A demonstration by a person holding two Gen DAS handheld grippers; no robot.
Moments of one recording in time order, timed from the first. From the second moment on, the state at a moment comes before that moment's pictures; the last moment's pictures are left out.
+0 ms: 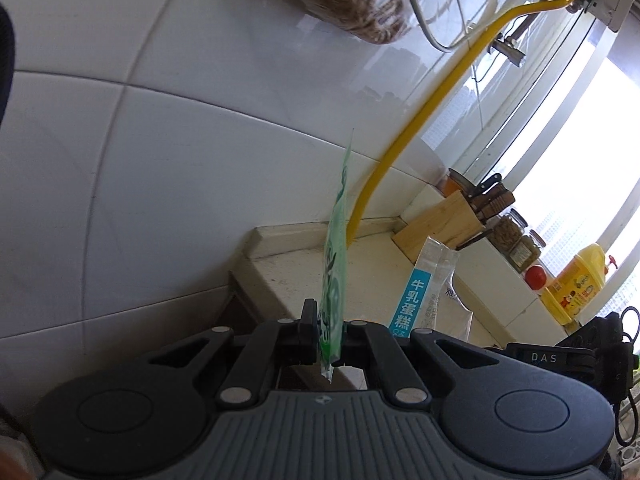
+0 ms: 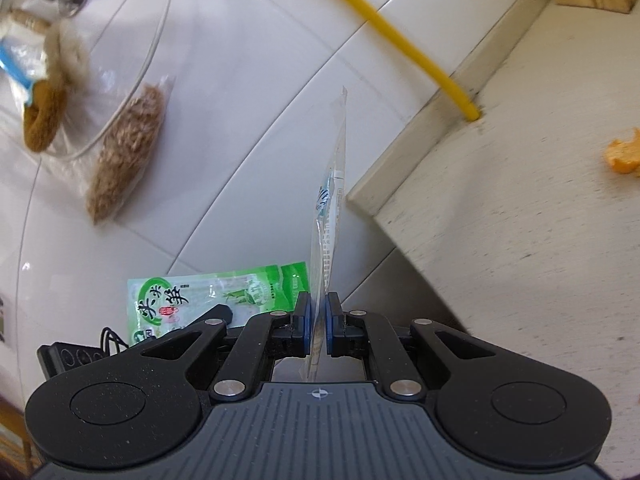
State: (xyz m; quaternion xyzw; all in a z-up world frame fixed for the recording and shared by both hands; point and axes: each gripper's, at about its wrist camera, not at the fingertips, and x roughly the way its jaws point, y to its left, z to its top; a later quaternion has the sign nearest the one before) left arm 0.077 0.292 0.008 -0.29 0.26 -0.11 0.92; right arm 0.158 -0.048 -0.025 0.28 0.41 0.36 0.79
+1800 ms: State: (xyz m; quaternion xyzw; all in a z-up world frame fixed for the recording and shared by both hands) left arm 0.090 0.268 -0.058 -0.12 0.38 -0.02 0.92; right arm 0.156 0.024 -0.082 0.16 0.50 0.34 0.78
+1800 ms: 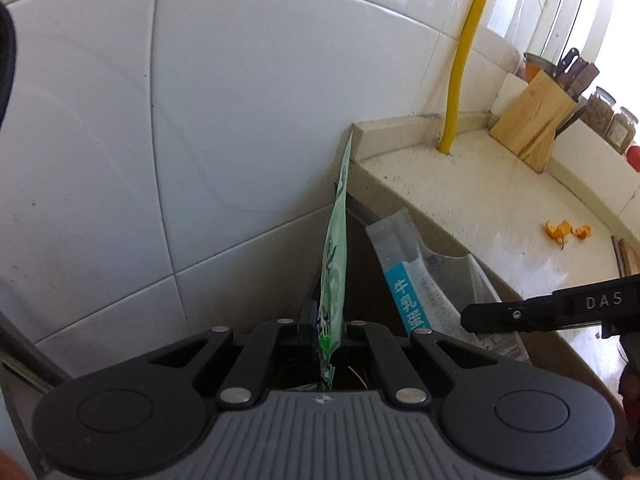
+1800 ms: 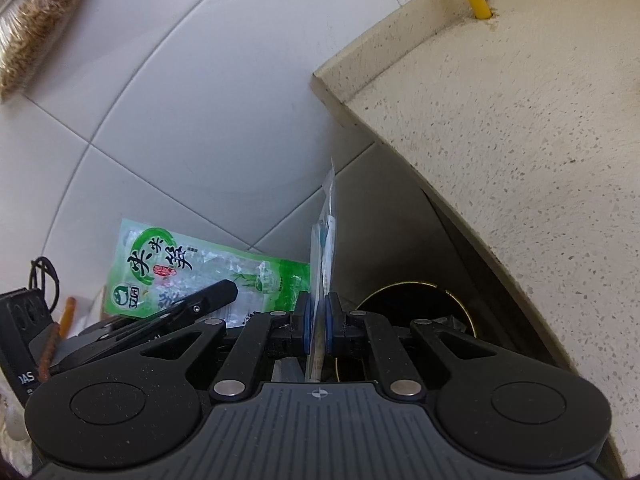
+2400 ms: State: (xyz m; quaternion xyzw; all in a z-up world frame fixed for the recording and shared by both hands) left arm 0.100 0.255 -0.076 -0.08 0.44 -0.02 0.90; right arm 0.160 0.028 -0.097 0.16 0.52 0.33 0.78
